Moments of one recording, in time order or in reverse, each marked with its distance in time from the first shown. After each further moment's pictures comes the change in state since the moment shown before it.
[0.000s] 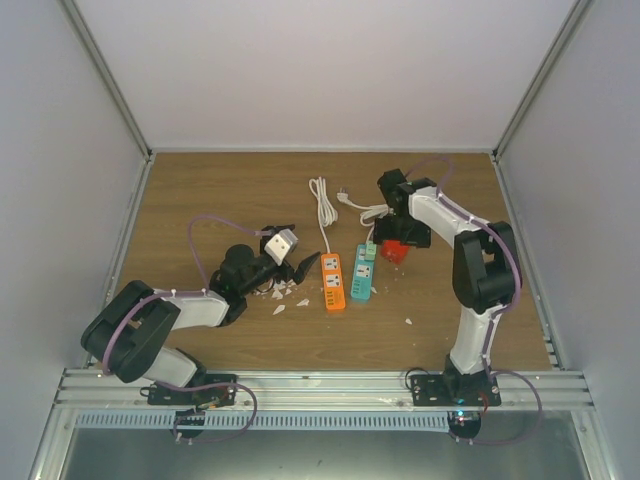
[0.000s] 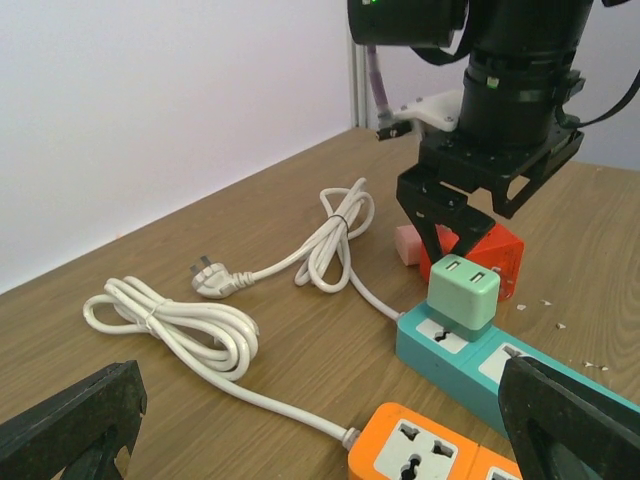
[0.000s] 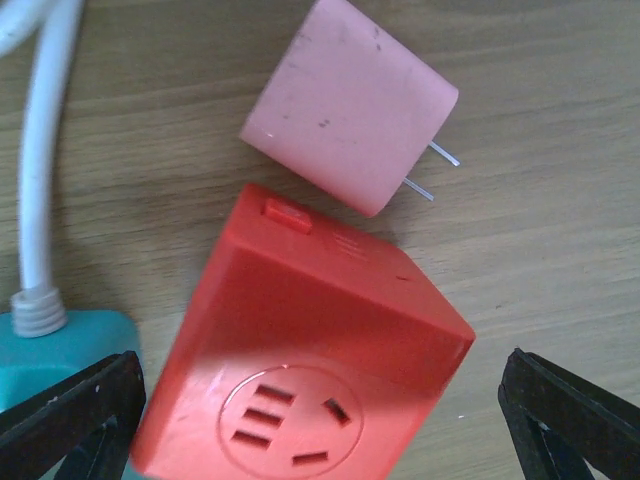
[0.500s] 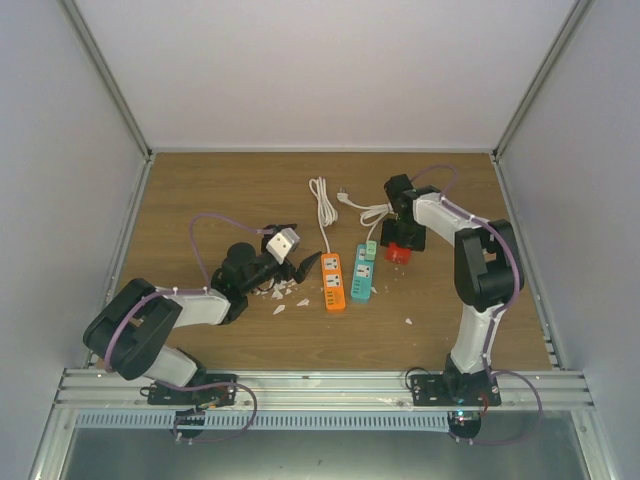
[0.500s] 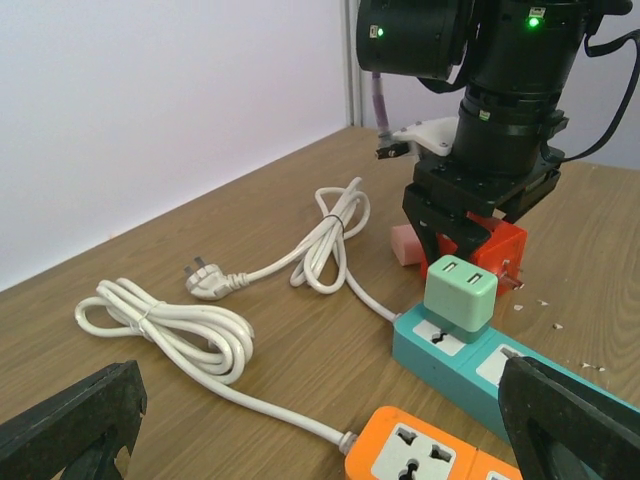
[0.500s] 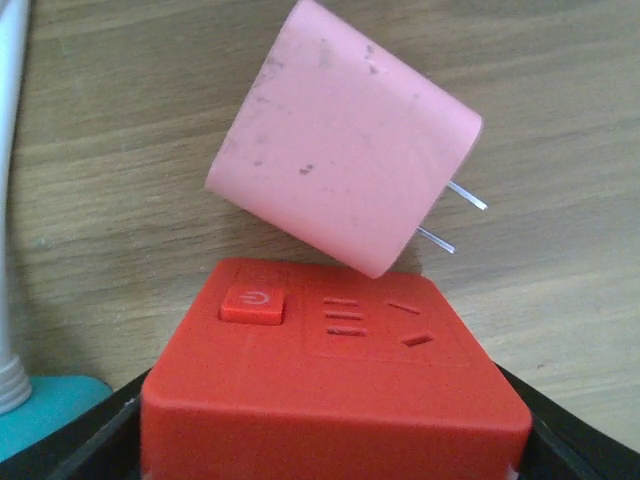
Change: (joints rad) left arm 0.000 0.014 0.017 -0.008 0.012 0.000; right arm -0.043 0.012 -0.100 0.148 -0.046 -0.001
